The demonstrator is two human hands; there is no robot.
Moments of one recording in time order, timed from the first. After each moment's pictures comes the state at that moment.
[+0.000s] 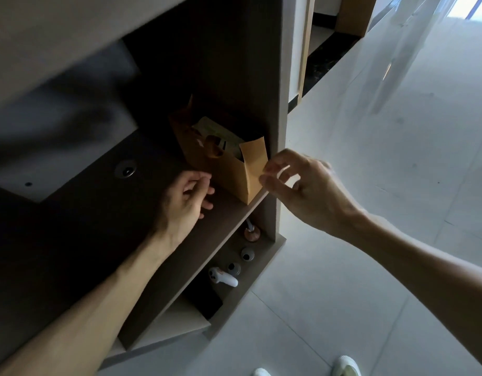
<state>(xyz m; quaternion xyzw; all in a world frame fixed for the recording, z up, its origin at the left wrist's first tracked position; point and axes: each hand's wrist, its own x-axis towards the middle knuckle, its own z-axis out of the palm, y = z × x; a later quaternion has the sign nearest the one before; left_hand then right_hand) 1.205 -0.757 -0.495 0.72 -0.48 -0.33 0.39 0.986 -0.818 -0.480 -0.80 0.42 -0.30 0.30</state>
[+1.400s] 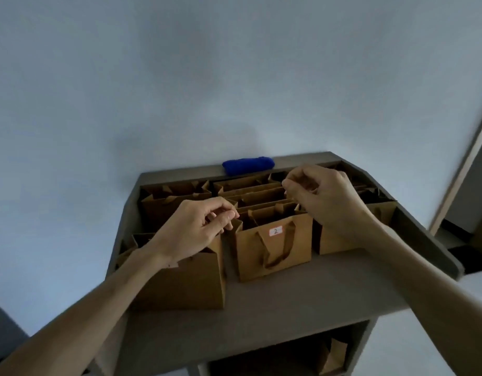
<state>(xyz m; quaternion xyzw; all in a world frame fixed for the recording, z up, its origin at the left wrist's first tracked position) 1.288 -0.597 -0.022 0.73 -0.59 0.02 0.35 1.118 -0.795 0.008 -0.89 0.11 -0.34 0.28</state>
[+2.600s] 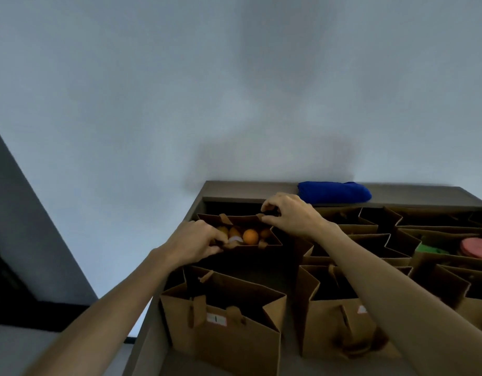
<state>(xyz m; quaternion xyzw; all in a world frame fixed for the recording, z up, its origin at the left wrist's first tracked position) 1.474 -0.572 -0.070 0.88 -0.46 0.07 0.04 1.412 -0.826 -0.053 -0.98 -0.04 -0.12 0.17</state>
